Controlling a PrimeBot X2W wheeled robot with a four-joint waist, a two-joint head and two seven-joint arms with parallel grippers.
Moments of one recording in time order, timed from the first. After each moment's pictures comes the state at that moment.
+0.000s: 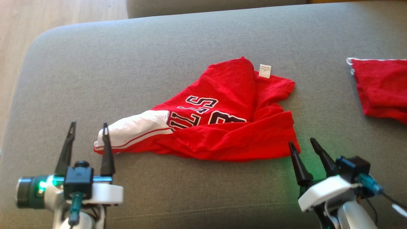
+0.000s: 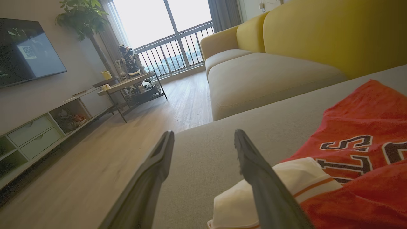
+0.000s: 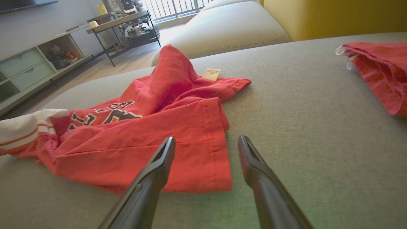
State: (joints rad) left arm -0.03 0.41 -0.44 -0.02 -0.14 0.47 -0.26; right arm -0.08 -0.05 0.02 0.39 0.20 0.13 -0.26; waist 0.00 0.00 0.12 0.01
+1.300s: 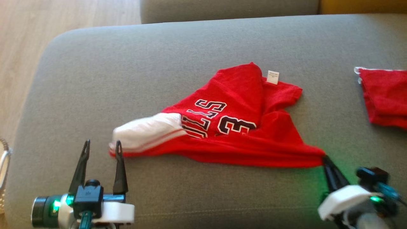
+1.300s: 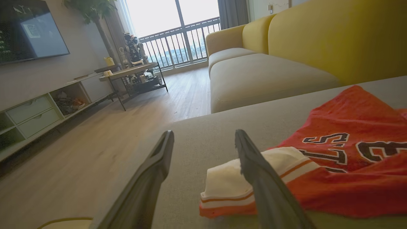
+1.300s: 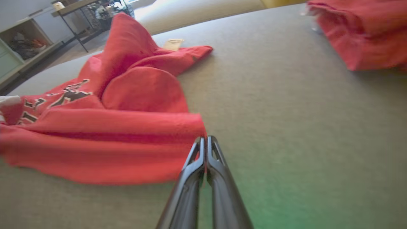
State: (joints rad) left arm 0.09 0.27 -0.36 -0.07 -0.06 0.40 -0.26; right arm -0.12 -0.07 -0.08 0.58 0.21 0.13 -0.25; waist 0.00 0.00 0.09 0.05
